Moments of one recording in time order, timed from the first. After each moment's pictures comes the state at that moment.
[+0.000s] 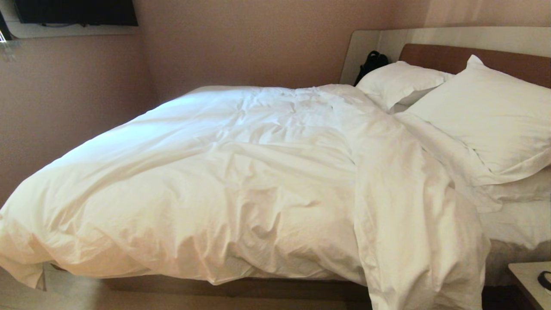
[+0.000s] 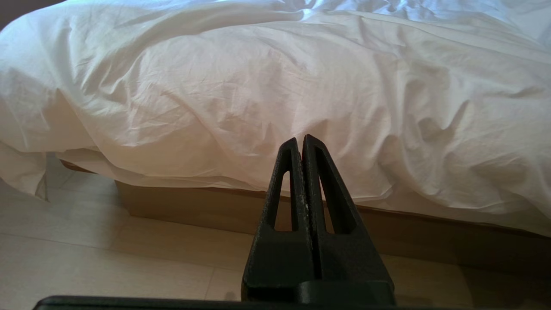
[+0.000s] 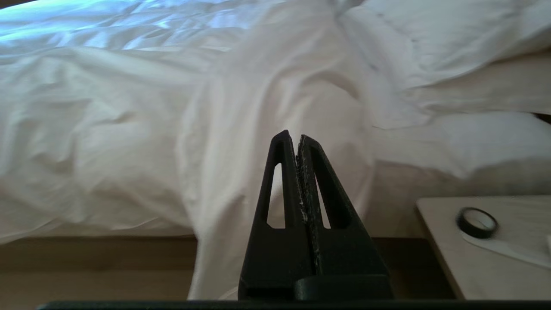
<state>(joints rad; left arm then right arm) 0.00 0.00 0.00 -0.02 0.03 -0.10 0.01 0.21 -0.22 -0.04 -0.06 -0.01</state>
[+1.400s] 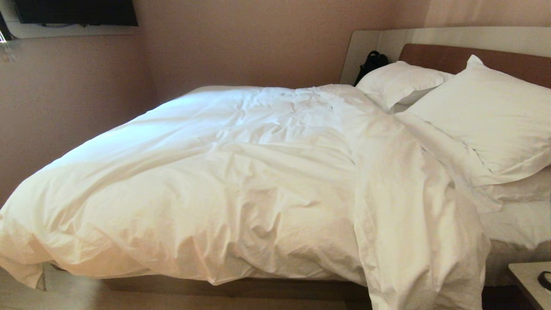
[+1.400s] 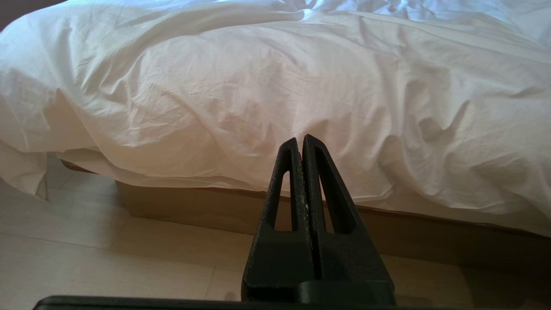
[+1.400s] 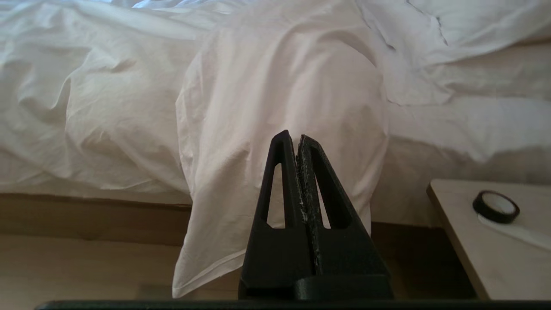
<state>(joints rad) 0.00 0.00 0.00 -0.02 0.03 -0.10 0.00 0.00 -0.01 -0.04 0.00 -0.07</state>
